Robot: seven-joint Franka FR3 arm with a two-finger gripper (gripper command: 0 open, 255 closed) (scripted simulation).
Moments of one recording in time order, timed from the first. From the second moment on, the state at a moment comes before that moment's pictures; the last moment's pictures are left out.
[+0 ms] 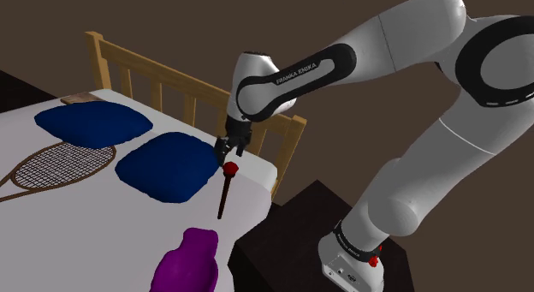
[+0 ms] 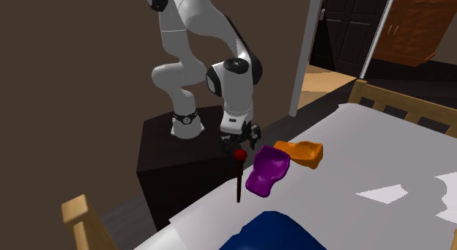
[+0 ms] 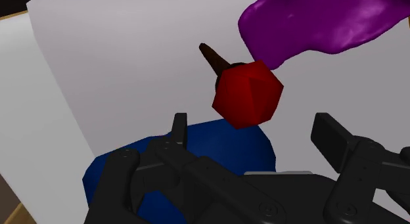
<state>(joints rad) 0.13 -0.10 0.21 -2.47 0.19 2.33 0.04</state>
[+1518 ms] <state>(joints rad) 0.14 -0.06 0.21 -2.48 0.19 2.38 0.04</state>
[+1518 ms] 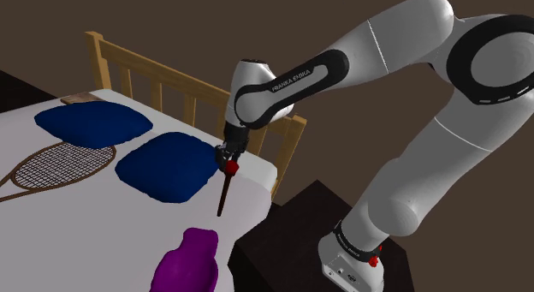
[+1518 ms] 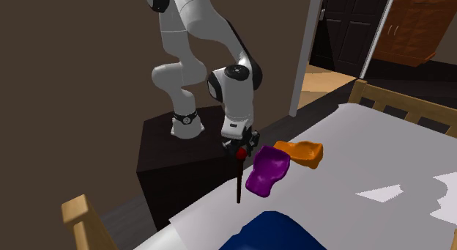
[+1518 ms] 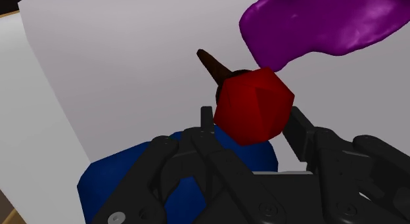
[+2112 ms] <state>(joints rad) 0.14 -0.15 0.21 -2.44 0.19 2.25 0.05</state>
